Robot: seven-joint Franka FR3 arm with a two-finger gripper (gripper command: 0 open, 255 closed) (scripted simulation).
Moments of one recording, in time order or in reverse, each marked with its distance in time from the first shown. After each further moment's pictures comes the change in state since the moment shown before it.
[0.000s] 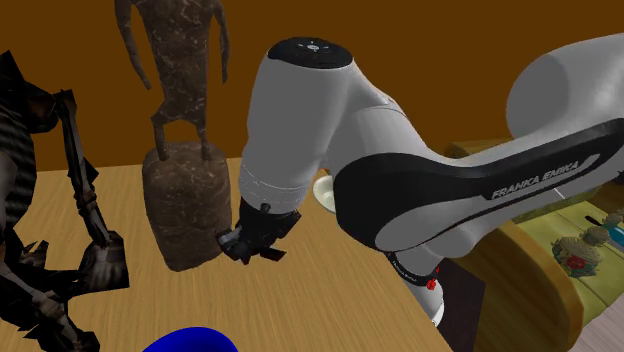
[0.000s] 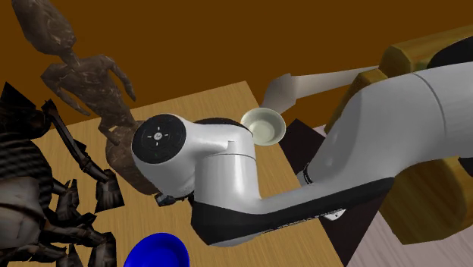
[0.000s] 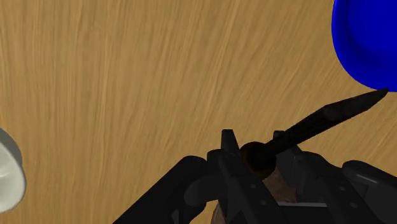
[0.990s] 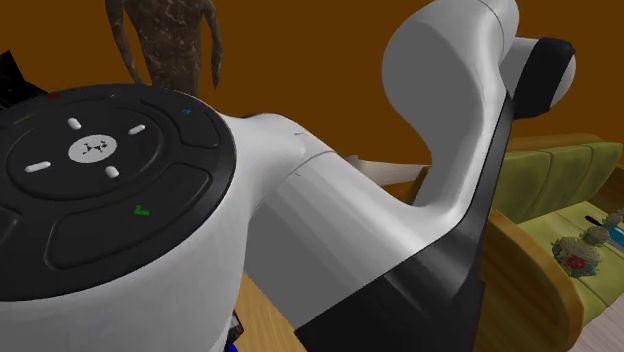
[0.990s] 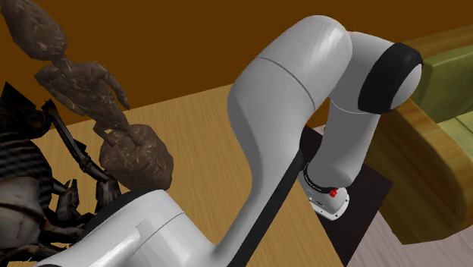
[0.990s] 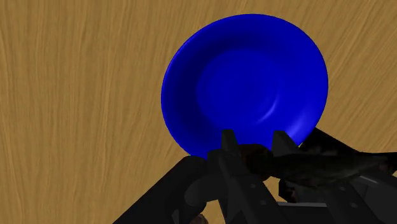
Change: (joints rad) arm 0.010 0.767 0.436 0.482 -0.685 -0.122 0.736
